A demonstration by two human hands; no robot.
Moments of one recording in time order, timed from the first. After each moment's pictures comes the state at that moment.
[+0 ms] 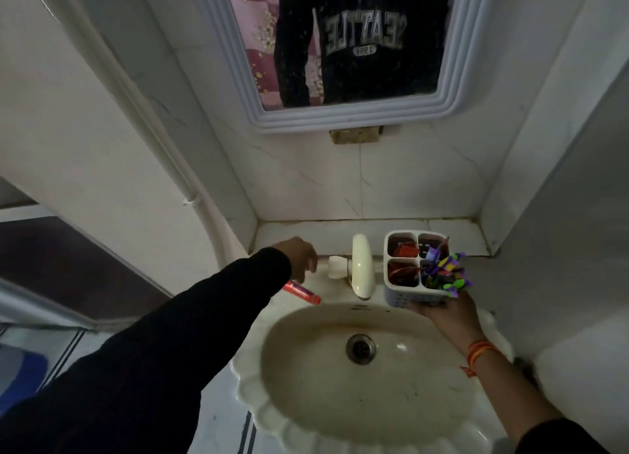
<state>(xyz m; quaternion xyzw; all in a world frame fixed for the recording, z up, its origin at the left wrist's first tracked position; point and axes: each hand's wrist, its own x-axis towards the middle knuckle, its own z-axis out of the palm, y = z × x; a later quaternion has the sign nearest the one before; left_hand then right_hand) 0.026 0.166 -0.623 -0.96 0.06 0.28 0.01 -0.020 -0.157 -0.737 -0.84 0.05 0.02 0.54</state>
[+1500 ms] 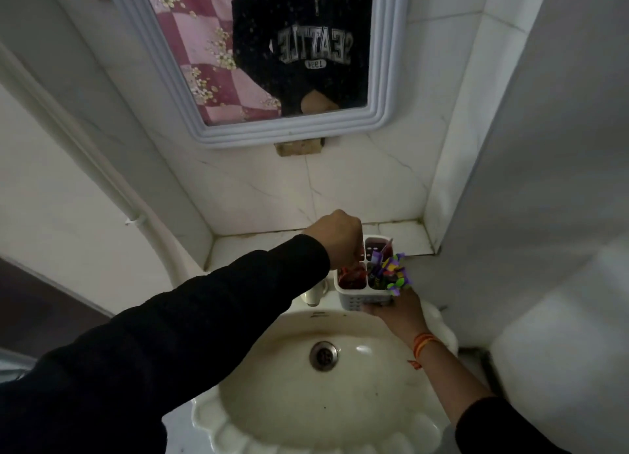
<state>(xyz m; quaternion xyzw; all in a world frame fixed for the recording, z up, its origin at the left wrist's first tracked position) 0.015 -0.005 -0.521 -0.98 0.15 0.15 -0.05 -0.023 -0.158 -0.728 -0.83 0.05 0.03 0.55</state>
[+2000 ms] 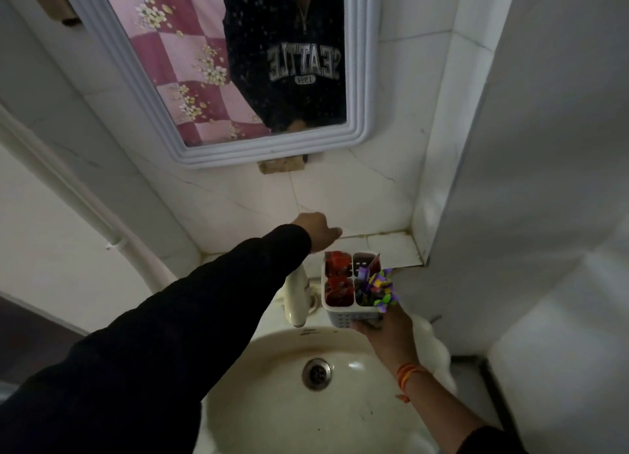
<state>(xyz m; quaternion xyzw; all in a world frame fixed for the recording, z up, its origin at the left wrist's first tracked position) 0.069 0.000 -0.523 -0.96 -0.04 0.22 -0.16 -0.043 -0.152 -0.724 -0.82 0.05 -0.03 0.57</state>
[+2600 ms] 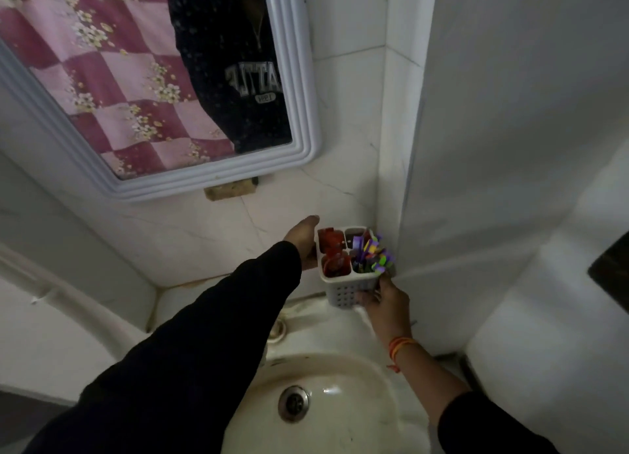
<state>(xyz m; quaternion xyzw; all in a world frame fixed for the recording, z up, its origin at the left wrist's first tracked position) 0.102 -0.062 -0.548 -0.70 -0.23 0.24 -0.63 0.022 -0.203 -0.702 -0.84 0.12 -0.12 0.52</state>
